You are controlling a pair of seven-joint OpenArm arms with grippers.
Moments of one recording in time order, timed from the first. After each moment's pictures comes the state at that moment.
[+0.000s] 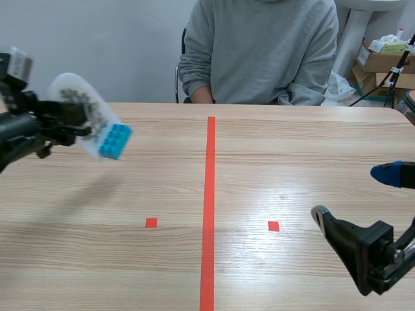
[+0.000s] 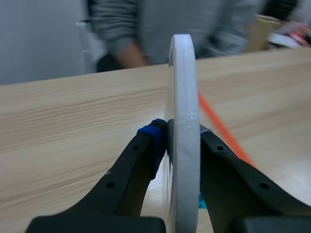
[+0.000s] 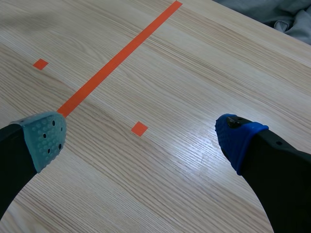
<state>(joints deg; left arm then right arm) -5.2 -16.4 -10.0 74.9 -19.3 -31.5 5.8 -44.7 30.5 12.3 114.9 16.8 25.3 1.1</state>
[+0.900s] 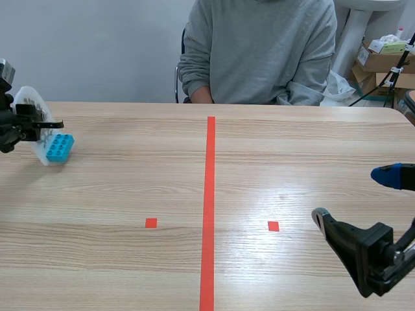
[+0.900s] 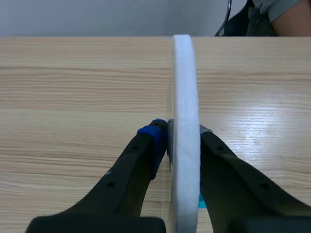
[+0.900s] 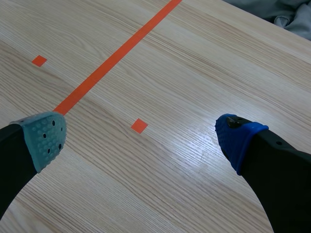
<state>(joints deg) -29.1 -20.2 -11.0 37.6 -0.5 -17.4 0.6 -44.7 30.5 12.3 114.9 16.8 25.3 0.2</state>
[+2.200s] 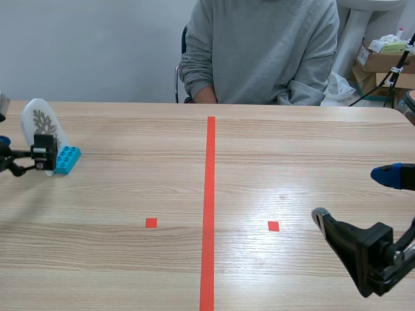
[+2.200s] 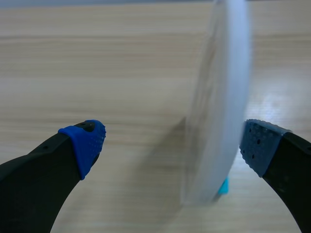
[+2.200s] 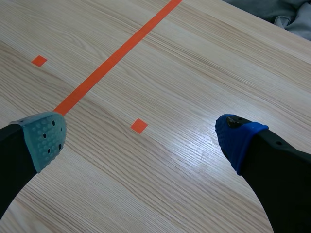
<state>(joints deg) -20.8 -23.1 -7.5 38.1 -4.7 -16.7 -4.8 -44.7 30.5 12.3 114.9 16.8 25.3 0.2</state>
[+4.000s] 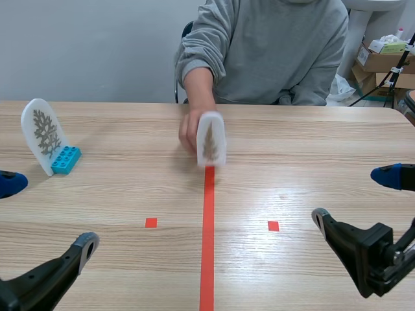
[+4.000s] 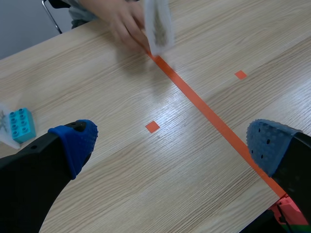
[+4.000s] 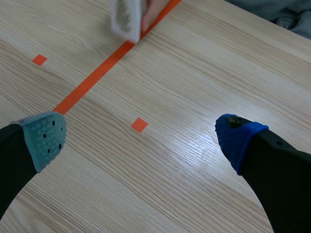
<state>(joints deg) 61.2 -22.6 -14.5 131.7 -9.9 -24.7 -1.7 -44.7 30.5 12.3 114.9 16.8 25.3 0.0</state>
